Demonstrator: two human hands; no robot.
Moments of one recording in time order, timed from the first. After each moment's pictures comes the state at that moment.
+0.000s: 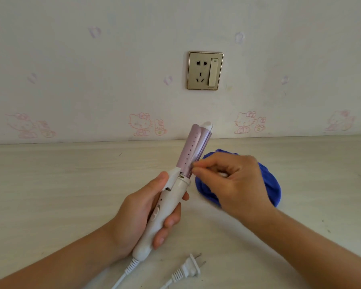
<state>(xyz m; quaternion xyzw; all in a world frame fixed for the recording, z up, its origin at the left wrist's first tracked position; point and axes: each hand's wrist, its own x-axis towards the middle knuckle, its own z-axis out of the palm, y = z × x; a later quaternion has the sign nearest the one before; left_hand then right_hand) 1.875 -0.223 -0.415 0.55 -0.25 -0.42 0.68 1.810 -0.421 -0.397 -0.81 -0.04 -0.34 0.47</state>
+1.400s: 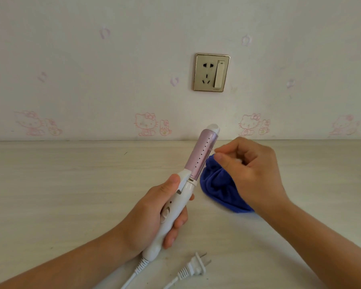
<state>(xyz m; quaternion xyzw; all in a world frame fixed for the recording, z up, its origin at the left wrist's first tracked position) 1.868 -0.227 -0.419 0.61 -0.25 -0.34 0.67 1.812 -0.435 -0.385 -0.80 0.02 -0.35 0.49</state>
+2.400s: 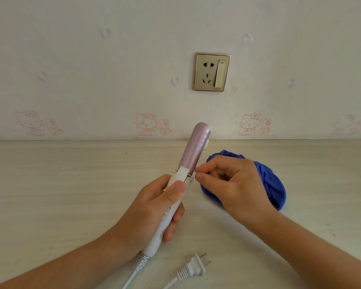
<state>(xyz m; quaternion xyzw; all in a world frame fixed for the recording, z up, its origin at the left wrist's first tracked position) 1.871 -0.225 -0.422 0.63 -0.25 -0.28 0.68 1.810 -0.418 -0.399 -0.80 -0.02 -0.24 0.54</state>
